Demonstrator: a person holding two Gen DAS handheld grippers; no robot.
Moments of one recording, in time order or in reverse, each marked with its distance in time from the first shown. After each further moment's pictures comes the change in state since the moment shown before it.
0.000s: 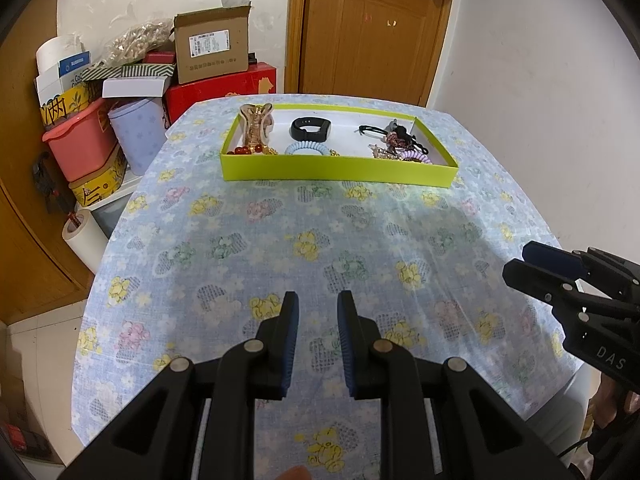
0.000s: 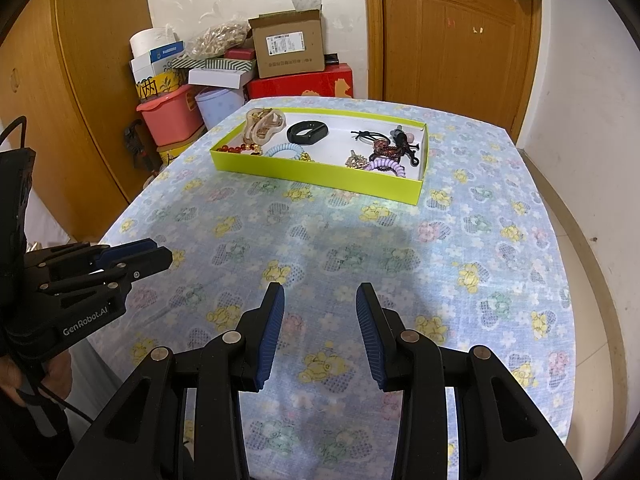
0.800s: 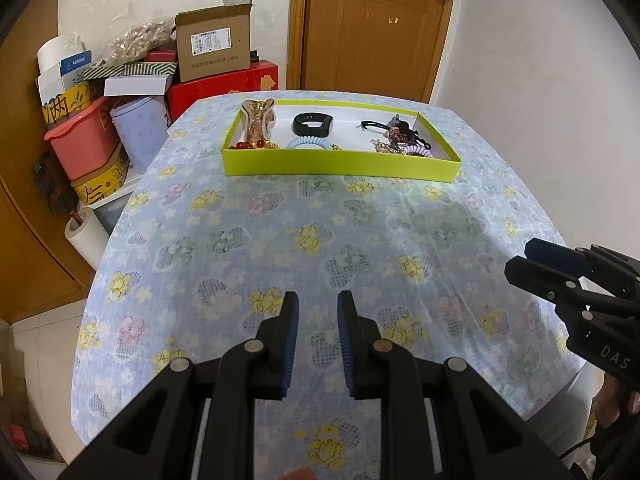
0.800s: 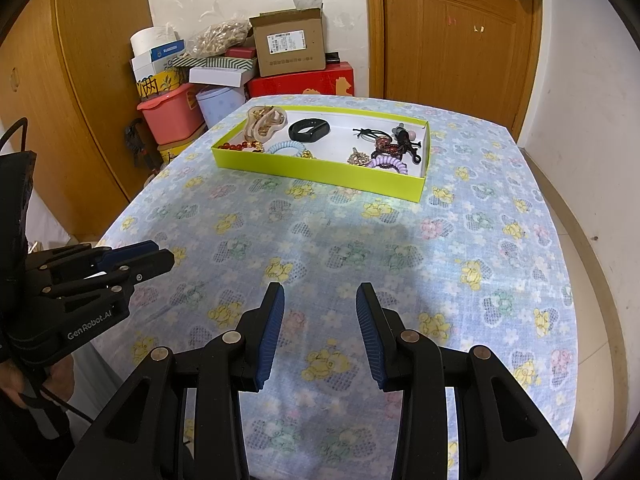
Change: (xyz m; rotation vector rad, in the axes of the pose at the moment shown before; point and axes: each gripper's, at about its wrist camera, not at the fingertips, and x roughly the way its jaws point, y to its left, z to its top) left arm 0.002 0.000 -0.004 0.004 0.007 0.011; right arm 0.001 0.001 -0.001 0.000 0.003 0.001
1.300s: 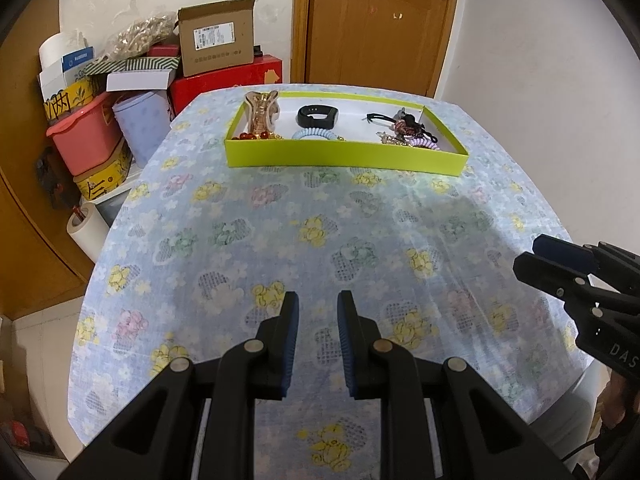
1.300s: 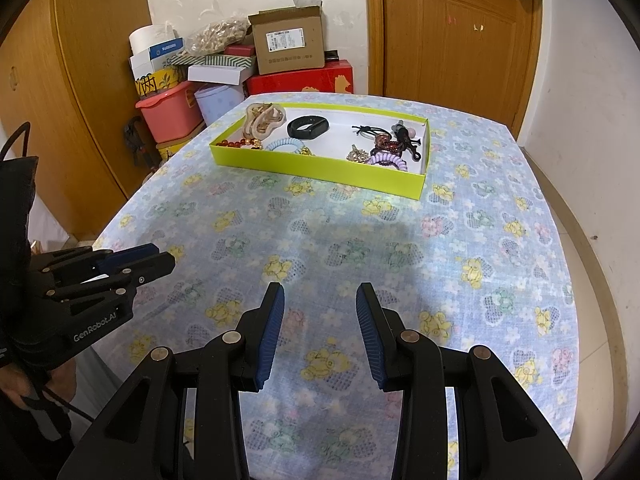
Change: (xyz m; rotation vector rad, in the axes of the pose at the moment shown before) left arm 0.007 0.003 -0.004 -0.004 0.017 0.014; right arm 0.001 0.000 -0.001 0.001 0.002 -0.001
